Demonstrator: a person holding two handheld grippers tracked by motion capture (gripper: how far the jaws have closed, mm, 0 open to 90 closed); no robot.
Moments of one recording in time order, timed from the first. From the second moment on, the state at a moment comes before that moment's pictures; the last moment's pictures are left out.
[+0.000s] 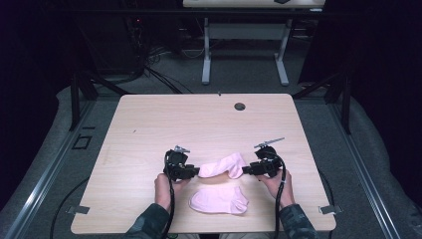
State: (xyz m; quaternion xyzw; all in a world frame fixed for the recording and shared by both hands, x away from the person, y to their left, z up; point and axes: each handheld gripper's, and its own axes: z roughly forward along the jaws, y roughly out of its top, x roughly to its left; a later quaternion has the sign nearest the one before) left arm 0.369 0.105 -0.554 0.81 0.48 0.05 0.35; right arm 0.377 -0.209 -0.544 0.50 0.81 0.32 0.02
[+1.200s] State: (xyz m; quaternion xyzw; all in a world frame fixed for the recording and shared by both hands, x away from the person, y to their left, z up) left arm 0.382 0.087 -0.564 0.84 0.45 0.07 0.29; right arm 0.385 -0.190 -0.566 0.47 0.82 0.30 0.11
